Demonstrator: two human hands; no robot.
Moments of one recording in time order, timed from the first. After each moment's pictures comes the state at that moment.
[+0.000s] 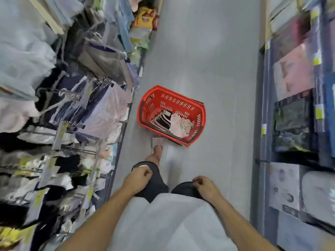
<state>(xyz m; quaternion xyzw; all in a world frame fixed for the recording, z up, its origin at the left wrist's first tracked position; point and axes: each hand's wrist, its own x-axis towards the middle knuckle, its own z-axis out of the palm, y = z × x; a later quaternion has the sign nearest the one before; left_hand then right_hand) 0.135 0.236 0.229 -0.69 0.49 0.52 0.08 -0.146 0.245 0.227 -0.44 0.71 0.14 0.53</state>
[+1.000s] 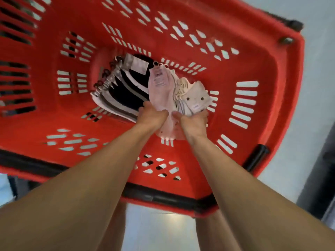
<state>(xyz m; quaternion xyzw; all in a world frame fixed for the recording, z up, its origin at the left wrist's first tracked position) -0.026 -0.077 -0.335 -0.77 0.26 0.57 0.10 -0.139 -0.057 -0.324 -0.17 0.84 -0.04 0.52</state>
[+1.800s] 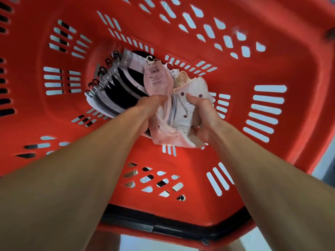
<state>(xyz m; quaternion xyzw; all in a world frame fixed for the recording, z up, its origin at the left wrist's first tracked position) -0.014 -0.106 -0.362 -0.75 0.03 0.67 0.00 -0.169 -0.088 -0.373 0.01 0.75 -0.07 0.66</state>
